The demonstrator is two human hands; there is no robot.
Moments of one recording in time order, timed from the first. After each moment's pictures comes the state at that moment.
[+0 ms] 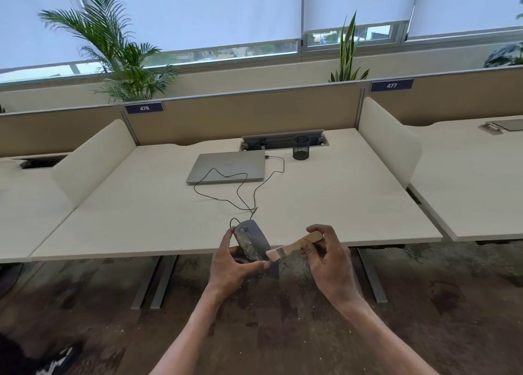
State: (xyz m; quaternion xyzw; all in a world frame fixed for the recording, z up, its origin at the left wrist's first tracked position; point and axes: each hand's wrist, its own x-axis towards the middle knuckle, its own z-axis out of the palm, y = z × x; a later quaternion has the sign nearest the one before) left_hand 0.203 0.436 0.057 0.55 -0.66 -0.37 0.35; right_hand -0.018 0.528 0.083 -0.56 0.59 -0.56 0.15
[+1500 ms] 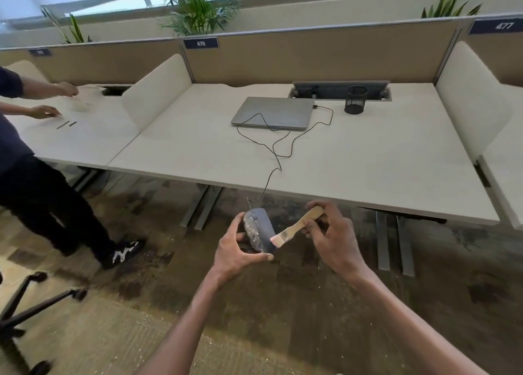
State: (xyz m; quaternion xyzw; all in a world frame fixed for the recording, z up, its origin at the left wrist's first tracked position) left_hand 0.236 0.549 0.019 0.63 -0.62 -0.36 0.30; right_hand -0.012 0.562 0.071 -0.64 0.53 -0.48 0.29
